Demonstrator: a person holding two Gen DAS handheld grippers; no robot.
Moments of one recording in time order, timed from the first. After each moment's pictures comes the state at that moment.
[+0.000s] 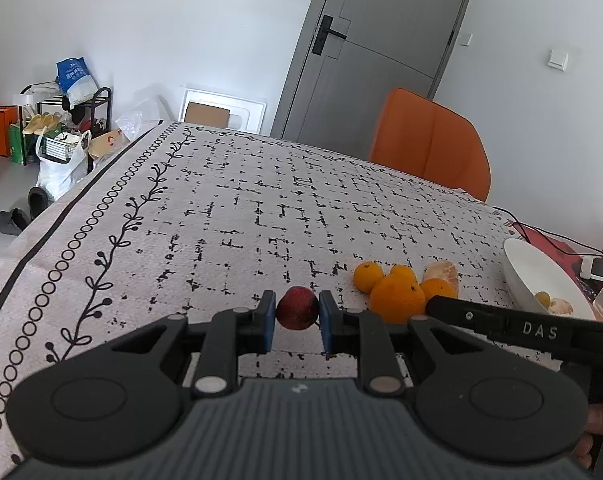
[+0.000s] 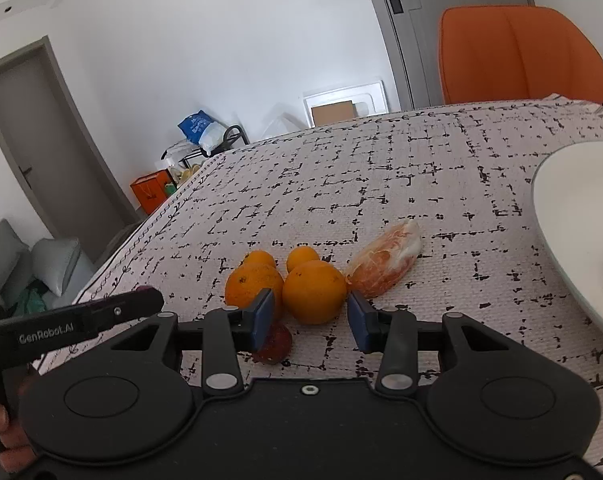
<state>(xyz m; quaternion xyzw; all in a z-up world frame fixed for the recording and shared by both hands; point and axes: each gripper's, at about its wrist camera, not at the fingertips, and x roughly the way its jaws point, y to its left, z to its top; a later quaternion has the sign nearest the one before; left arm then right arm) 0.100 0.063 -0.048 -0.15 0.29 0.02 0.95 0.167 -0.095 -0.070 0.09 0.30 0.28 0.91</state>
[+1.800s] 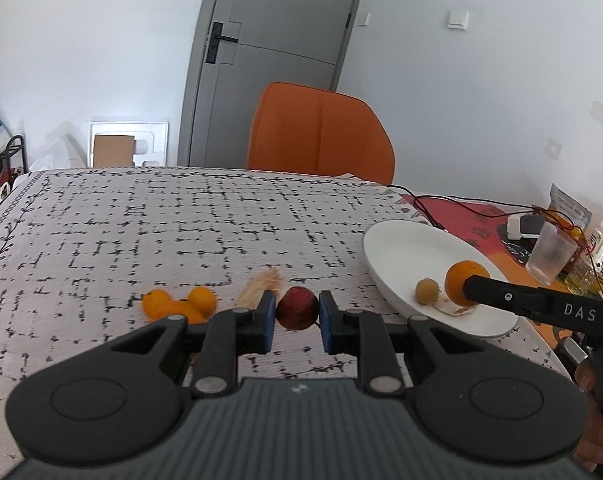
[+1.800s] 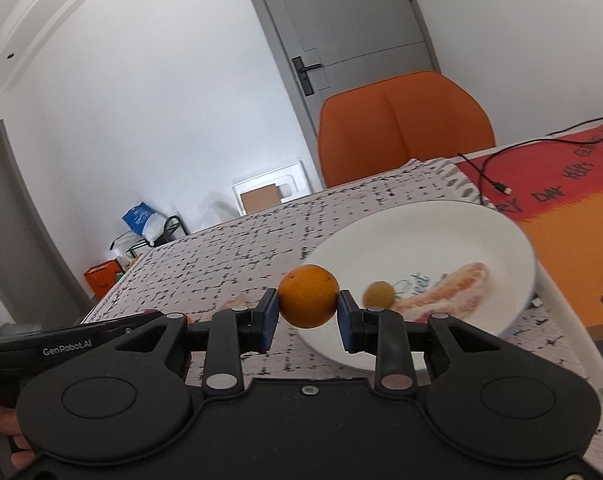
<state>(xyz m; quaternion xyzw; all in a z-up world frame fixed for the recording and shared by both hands) 0.128 -0.064 -0.021 -0.08 0.27 -0.09 0.96 0.121 -0.250 -0.047 0.15 0.21 0.17 0.95</state>
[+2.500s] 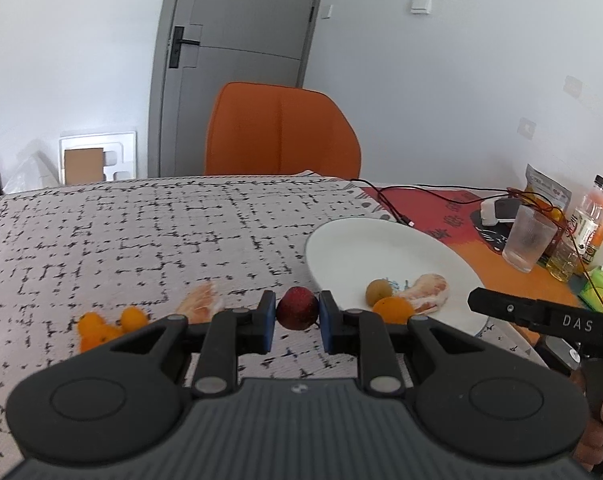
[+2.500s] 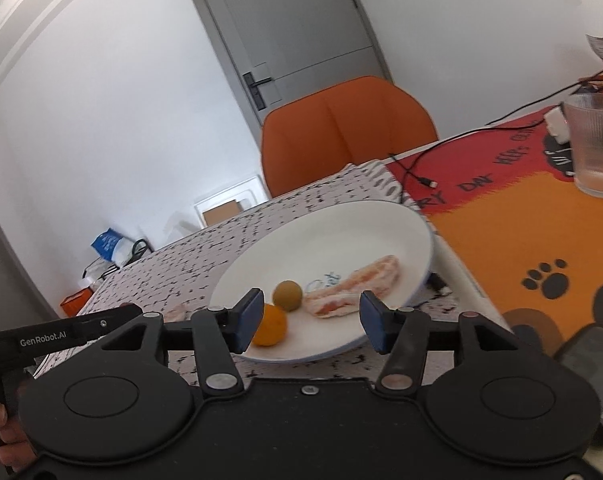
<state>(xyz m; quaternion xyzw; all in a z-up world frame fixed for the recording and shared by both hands) 0.145 -0.111 -0.017 -0.05 0.27 -0.13 0.95 0.107 -0.306 -0.063 0.19 0.20 0.12 0.95</state>
